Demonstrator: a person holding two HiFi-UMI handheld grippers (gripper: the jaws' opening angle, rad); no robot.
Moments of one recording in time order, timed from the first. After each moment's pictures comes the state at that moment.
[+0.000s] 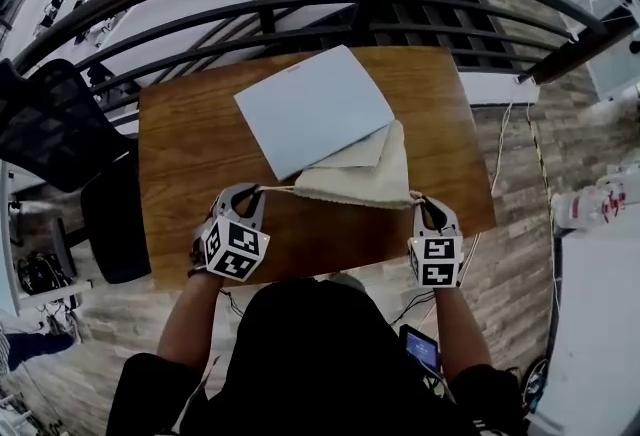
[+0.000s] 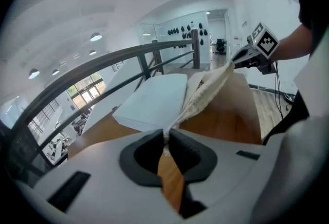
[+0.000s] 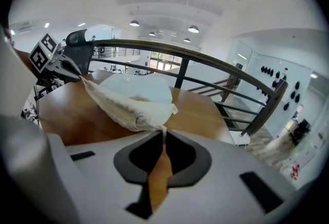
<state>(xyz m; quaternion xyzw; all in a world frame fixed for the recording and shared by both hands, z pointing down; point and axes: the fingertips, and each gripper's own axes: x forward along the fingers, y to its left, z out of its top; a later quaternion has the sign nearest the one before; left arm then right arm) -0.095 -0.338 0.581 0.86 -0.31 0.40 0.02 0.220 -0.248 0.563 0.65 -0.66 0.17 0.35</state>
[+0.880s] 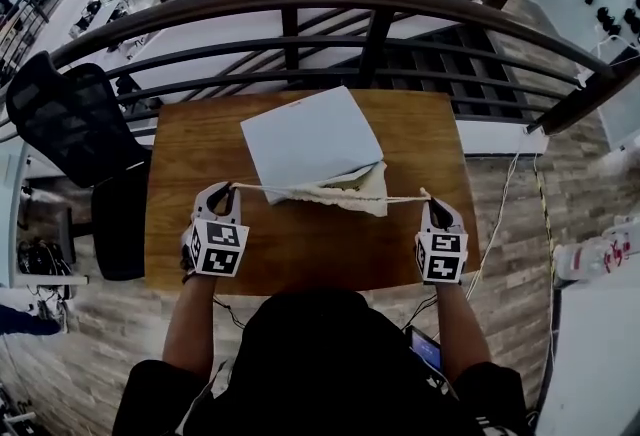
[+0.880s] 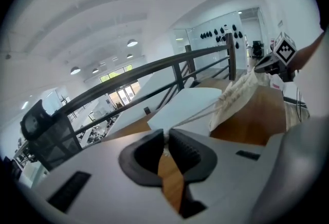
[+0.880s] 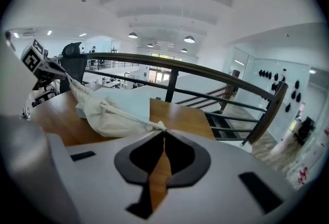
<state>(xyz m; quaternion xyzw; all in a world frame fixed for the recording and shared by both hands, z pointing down) -0.122 -0.376 0.517 0.79 -0.50 0.35 0.03 0.291 -0.310 0.528 0.66 -0.68 0.13 0.31</state>
